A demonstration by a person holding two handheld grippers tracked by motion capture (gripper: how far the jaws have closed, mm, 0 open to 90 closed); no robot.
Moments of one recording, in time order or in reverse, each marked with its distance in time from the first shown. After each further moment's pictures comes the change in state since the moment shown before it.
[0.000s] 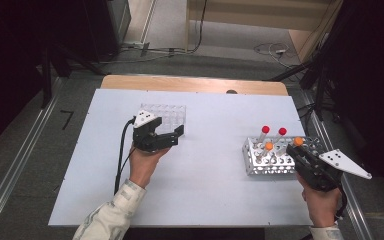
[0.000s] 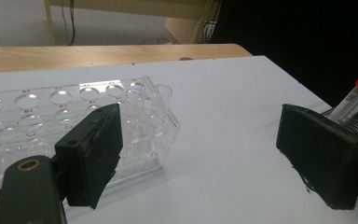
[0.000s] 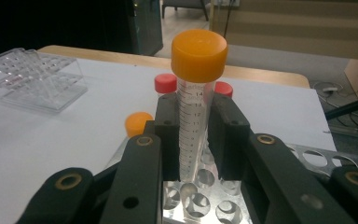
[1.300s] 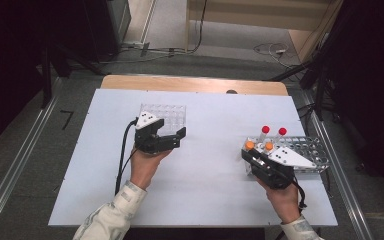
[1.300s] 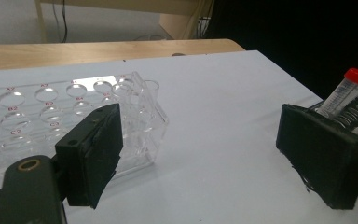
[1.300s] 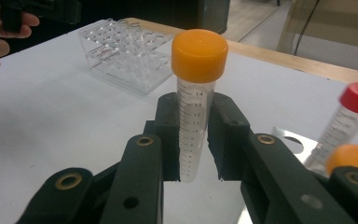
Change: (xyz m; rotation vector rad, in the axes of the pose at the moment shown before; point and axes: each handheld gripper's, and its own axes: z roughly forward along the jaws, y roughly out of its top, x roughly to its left) left arm -0.006 -0.001 -0.001 0.016 -0.022 0.020; right arm 0.084 0.000 0.050 0.094 0.244 -0.112
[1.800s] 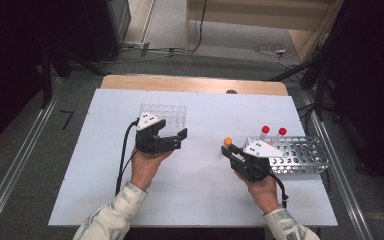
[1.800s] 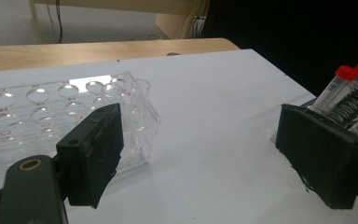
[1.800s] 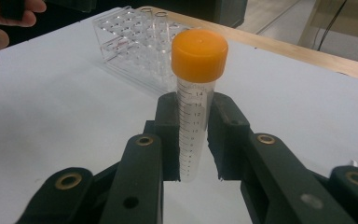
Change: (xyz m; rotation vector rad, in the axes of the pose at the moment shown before) left arm -0.005 -0.001 -0.001 0.005 -0.018 0.009; right arm 0.023 0.007 0.047 0.040 0.047 -0.028
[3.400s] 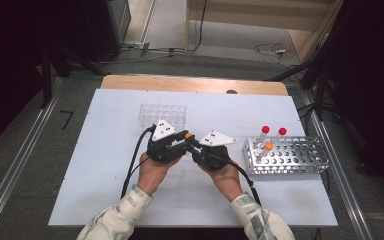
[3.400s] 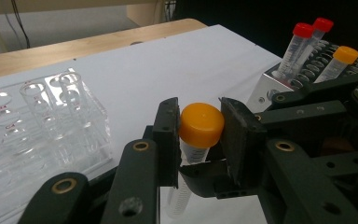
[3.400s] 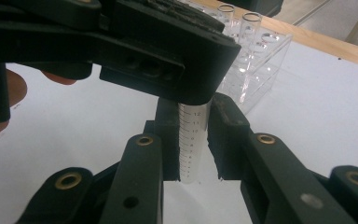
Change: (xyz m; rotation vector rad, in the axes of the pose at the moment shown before) left arm -0.027 -0.011 0.007 0.048 -0.084 0.154; right arm 0.053 0.025 0.076 0.064 0.089 -0.050
